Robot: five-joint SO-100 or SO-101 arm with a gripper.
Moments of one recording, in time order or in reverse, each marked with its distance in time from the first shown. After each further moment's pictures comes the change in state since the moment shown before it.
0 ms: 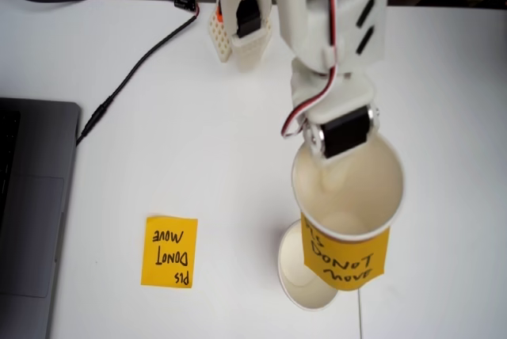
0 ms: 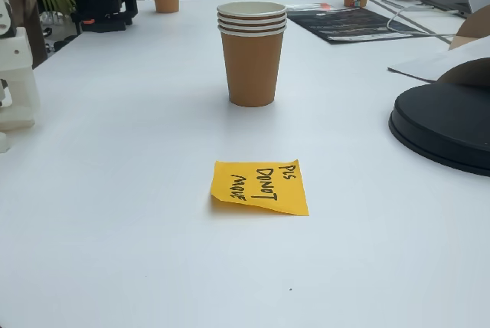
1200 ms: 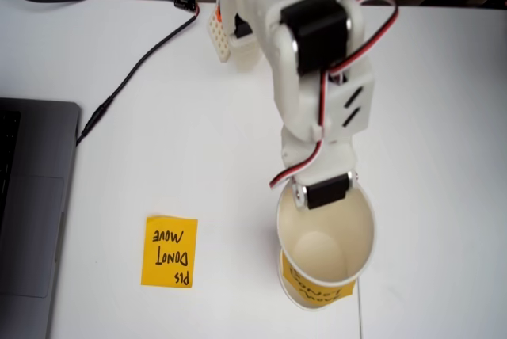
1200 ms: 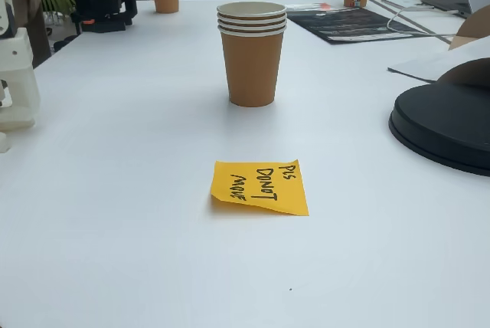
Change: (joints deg) arm 3.6 -7.1 0.0 0.0 0.0
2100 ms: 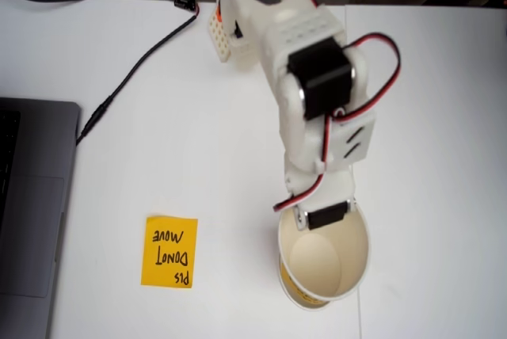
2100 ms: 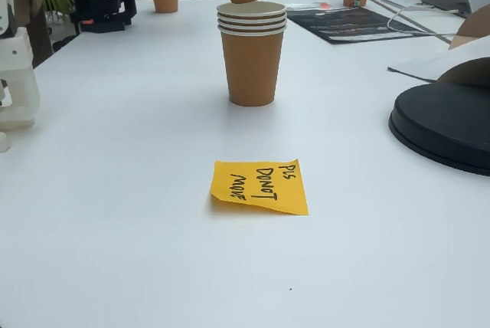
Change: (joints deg) arm 0.0 -5.6 0.0 0.0 0.0
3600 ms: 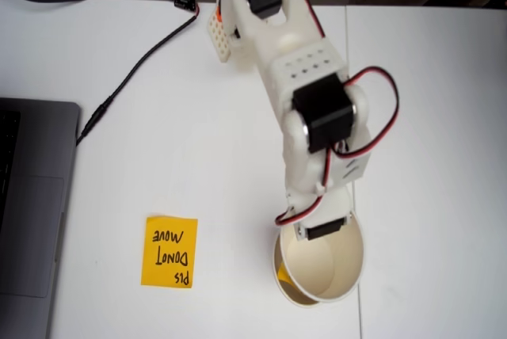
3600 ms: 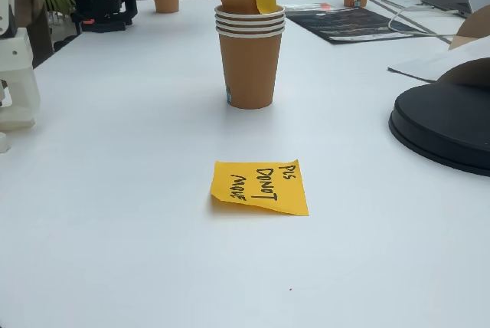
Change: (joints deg) arm -0.1 -4.7 1.8 0.0 0.0
